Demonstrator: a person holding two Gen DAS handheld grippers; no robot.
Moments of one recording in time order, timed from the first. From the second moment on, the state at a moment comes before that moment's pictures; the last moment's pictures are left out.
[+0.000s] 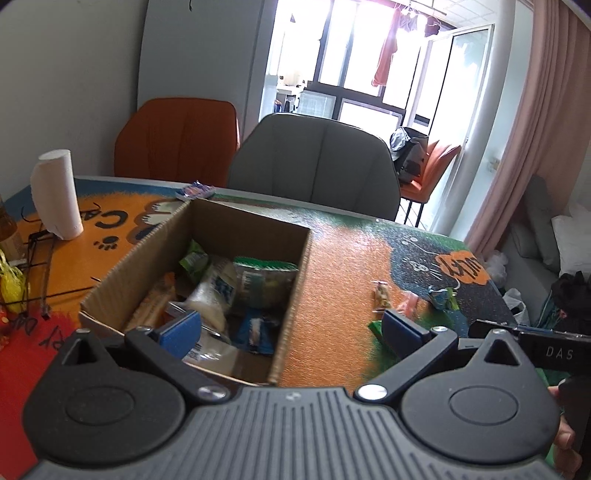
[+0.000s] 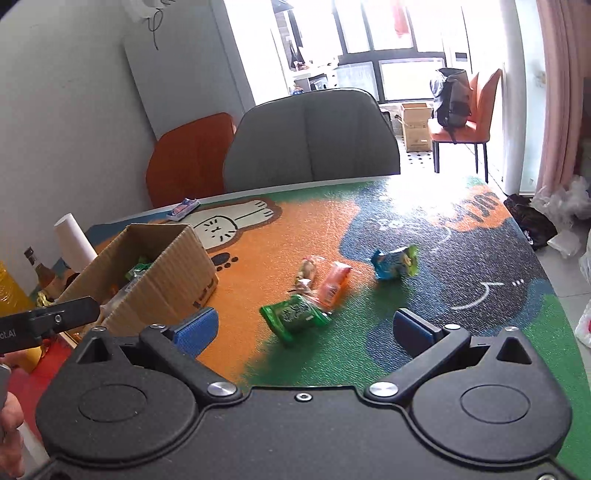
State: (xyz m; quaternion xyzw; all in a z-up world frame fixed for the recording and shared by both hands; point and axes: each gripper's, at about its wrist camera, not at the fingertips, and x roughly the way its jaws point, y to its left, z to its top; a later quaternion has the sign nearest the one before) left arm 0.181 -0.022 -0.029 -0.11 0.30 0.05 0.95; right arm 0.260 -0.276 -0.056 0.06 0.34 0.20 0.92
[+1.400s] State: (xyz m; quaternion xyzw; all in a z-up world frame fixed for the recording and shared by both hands) left arm 0.280 -0.119 -0.109 -0.11 0.34 0.00 0.93; right arm 0.312 -0.345 -0.104 0.09 0.33 0.18 0.92
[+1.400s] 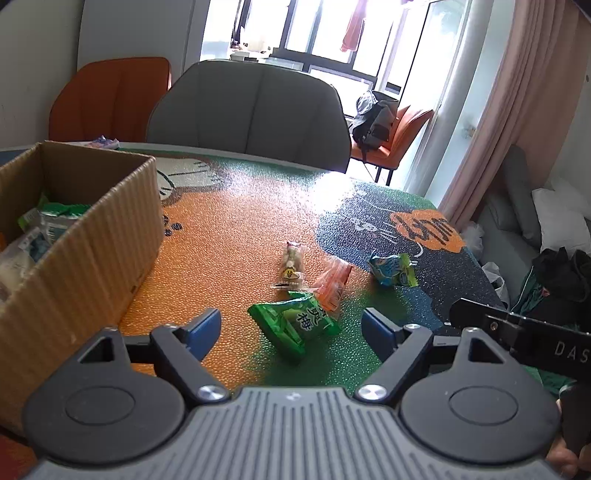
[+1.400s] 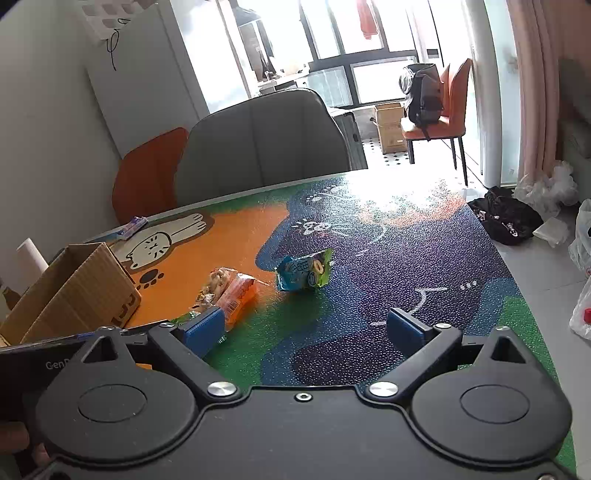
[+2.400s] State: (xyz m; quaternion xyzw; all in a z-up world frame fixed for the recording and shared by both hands) left arm 0.312 -0.091 -0.112 -0.14 0.34 0.02 0.93; right arm 0.393 -0.303 -0.129 0.05 0.36 0.17 0.92
